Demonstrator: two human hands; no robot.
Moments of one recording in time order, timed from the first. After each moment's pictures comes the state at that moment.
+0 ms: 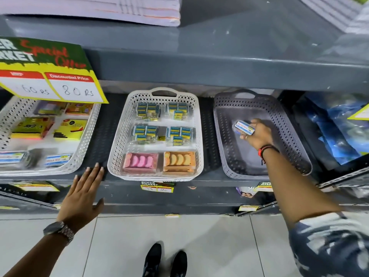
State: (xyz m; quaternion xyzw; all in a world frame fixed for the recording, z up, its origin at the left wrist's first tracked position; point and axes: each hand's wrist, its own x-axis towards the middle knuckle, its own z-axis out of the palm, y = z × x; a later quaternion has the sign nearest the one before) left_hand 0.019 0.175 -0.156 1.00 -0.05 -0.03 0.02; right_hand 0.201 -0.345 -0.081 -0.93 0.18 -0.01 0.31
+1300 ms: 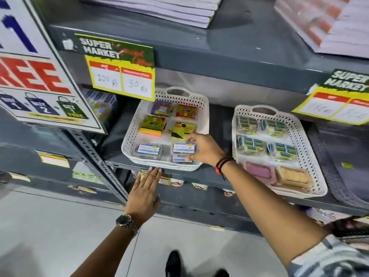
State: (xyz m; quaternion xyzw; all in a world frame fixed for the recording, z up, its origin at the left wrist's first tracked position) left_hand -0.014 0.358 -0.168 1.00 -0.05 -0.01 0.06; right_hand 0.136 0.162 -0.038 -0.93 -0.21 0.13 0.27
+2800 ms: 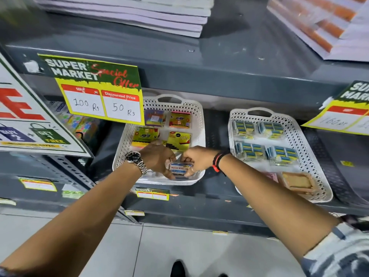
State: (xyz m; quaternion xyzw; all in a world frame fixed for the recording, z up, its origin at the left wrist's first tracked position) left_hand 0.149 0.345 -0.040 0.95 -0.18 -0.25 0.01; right_hand 0.167 0.179 -0.030 -0.90 -0.28 0.31 0.08
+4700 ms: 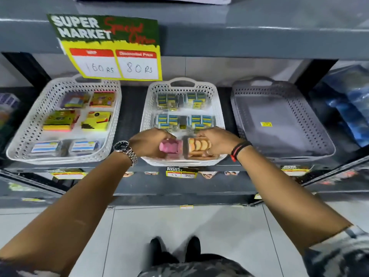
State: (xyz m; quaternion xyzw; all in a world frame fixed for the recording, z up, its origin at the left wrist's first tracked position) left_hand 0.124 0.084 -0.035 0.95 -0.25 -0.18 0.11; right_hand 0.130 -0.152 -0.036 -0.96 -0.19 0.20 0.11
